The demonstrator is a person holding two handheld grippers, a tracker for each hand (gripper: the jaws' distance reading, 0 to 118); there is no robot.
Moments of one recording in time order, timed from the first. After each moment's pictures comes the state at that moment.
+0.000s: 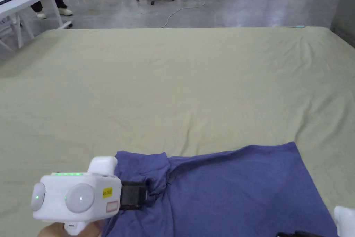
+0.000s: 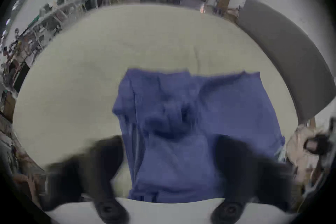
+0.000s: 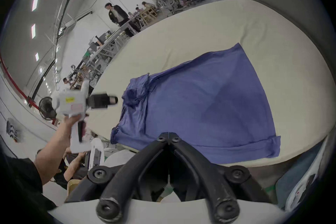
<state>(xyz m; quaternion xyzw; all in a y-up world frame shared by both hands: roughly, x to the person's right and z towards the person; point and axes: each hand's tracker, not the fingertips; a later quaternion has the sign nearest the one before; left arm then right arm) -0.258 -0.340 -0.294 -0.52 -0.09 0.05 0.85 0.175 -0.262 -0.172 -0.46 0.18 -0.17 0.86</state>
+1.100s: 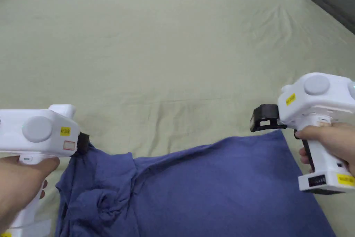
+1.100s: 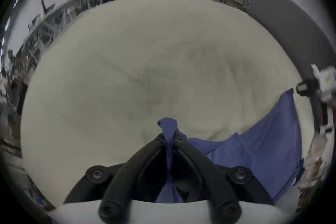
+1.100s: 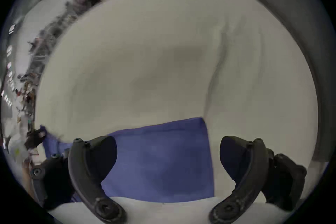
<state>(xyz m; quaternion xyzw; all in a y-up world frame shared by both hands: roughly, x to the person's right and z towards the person) -0.268 -0.350 -0.496 -0.51 -0.07 -0.04 0.86 0.237 -0.344 -0.553 -0.62 -0.04 -0.10 0.78</state>
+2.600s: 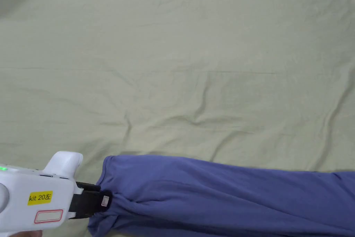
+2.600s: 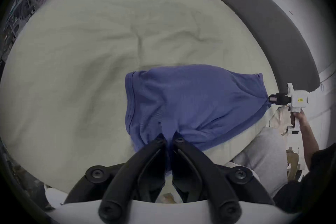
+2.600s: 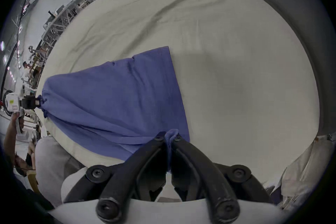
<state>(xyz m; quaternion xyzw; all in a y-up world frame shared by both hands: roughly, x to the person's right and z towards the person) -0.324 -0.362 -0.297 -0.58 -0.18 0.08 0.79 0.292 -0.354 -0.253 -0.59 0.05 -0.05 0.81</state>
